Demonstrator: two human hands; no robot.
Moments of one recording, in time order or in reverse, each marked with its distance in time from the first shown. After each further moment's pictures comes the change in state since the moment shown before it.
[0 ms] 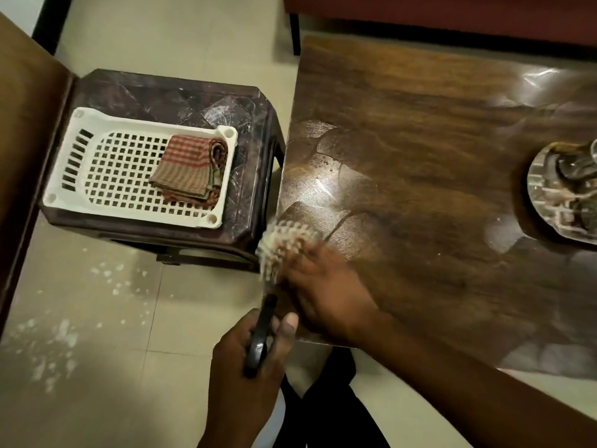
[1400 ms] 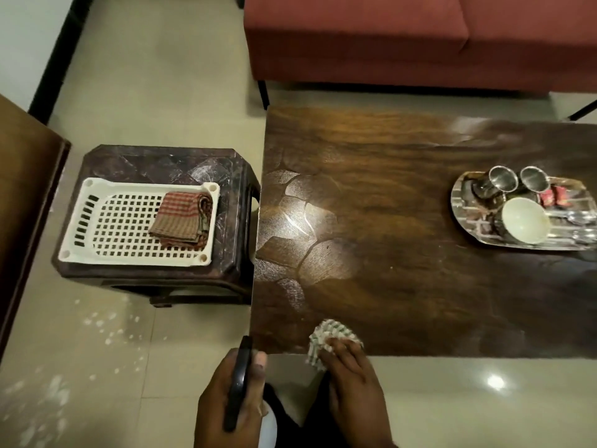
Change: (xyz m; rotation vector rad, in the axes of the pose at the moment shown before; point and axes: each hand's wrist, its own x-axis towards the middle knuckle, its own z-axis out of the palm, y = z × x) left_hand -0.051 0.050 -0.011 0.080 0.089 -0.110; right_hand -0.161 -0.062 0.033 0.288 0.201 0.557
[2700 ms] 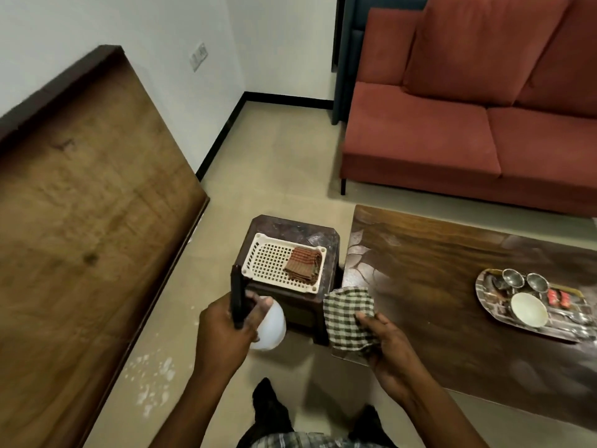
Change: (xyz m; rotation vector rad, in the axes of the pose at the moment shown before) left_hand -0.079 0.130 -0.298 -0.019 0.194 0.389; right_hand 0.009 -0.287 -0.224 1.484 -0.223 0.535
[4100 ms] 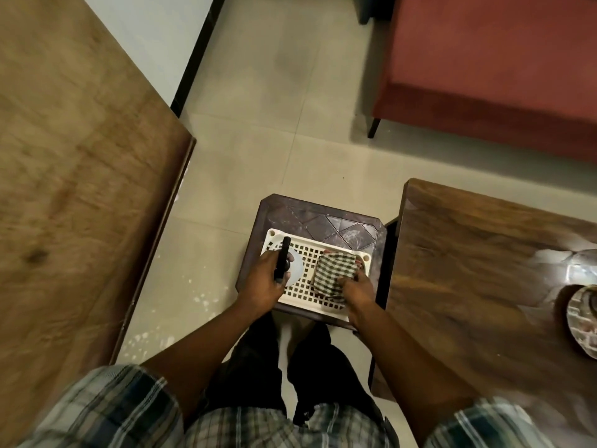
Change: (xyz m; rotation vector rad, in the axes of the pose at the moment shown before) left_hand 0.329 -0.159 0.114 0.240 -0.476 -0.059; right_hand 0.374 0.048 0.107 -0.356 0.479 0.211
